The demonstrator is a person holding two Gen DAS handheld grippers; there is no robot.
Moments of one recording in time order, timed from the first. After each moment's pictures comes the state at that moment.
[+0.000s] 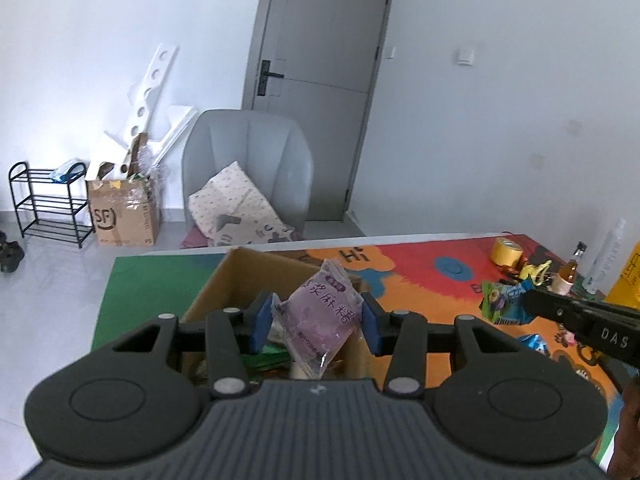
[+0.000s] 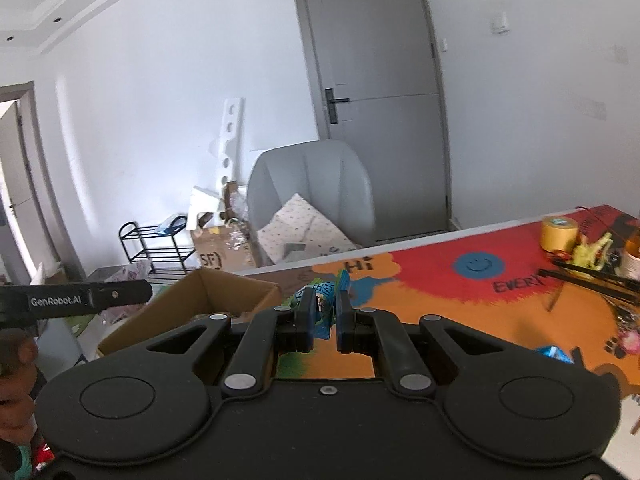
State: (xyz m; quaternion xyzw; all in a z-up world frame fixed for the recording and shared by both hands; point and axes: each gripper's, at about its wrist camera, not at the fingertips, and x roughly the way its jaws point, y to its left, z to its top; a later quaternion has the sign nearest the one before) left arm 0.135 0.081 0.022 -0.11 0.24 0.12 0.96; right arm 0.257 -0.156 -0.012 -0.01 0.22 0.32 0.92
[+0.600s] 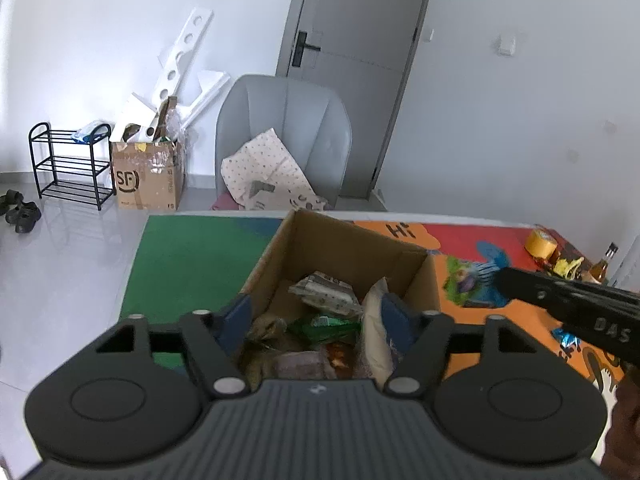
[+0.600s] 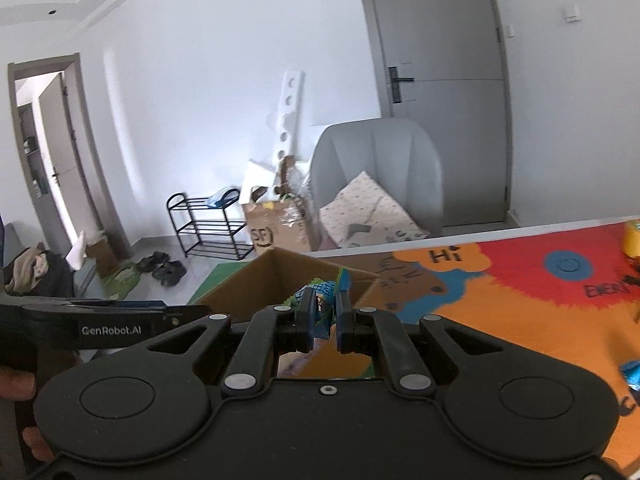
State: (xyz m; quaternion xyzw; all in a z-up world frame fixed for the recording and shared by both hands) left arm 0.129 0.133 -0.005 -0.14 0.27 0.15 0.94; right arm 0.255 -0.075 -0.021 -0.03 0.24 0.40 0.89
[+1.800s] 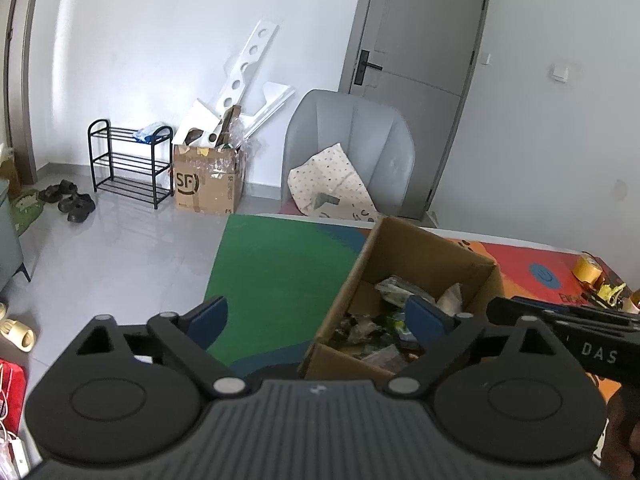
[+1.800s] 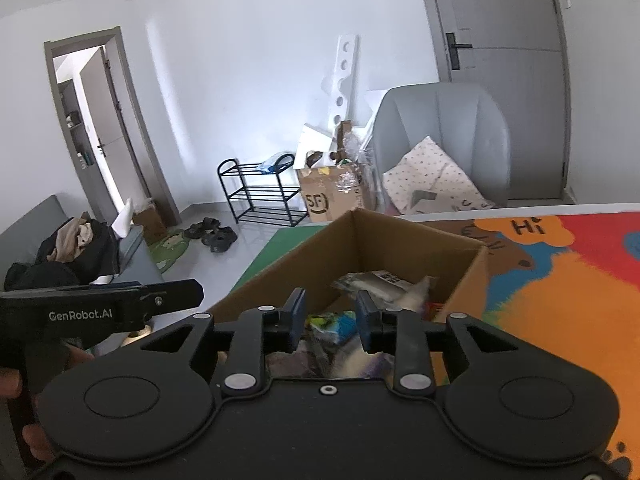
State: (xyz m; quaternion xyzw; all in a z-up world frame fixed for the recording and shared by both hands) left arm 0.087 0.151 -0.002 -0.15 0.25 0.23 0.93; right arm 0.239 -0.037 -0.033 -0.04 0.28 0.45 0.85
